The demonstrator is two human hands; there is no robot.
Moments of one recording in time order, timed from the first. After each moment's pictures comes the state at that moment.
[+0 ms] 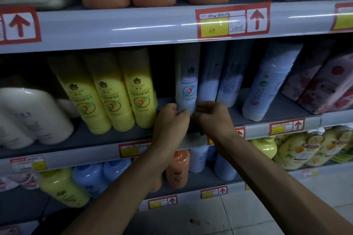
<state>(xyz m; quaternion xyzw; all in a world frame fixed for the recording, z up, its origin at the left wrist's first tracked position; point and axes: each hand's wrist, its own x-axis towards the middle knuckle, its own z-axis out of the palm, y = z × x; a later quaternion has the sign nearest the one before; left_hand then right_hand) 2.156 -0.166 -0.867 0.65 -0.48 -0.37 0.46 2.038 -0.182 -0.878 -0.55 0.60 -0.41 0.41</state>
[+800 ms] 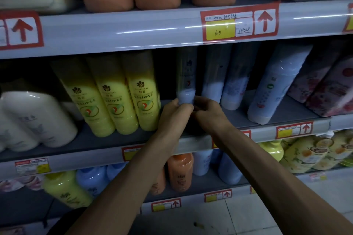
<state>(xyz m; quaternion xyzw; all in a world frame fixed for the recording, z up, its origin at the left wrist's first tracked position) 2.162 -0.193 -0.864 0.63 -0.45 -0.44 0.45 2.051 -0.201 -0.866 -0.57 0.56 -0.40 0.45</state>
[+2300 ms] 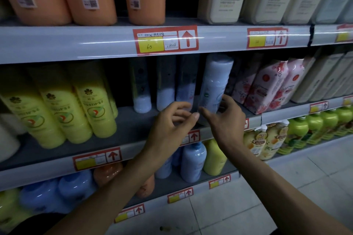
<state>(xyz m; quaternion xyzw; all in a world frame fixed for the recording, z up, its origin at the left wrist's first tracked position) 2.084 -0.139 -0.848 0.45 -0.62 -0.42 0.49 1.921 -0.154 -0.855 -0.51 0.68 -0.52 0.11</state>
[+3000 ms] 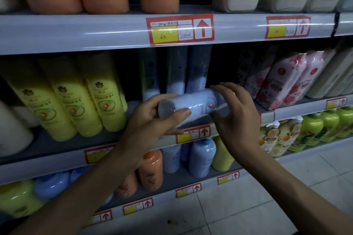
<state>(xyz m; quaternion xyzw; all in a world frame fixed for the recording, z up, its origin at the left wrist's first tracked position) 2.139 -0.115 -0.821 0.42 -0.52 -0.55 0.50 1.926 -0.134 -0.852 -0.68 0.57 -0.45 -0.11</state>
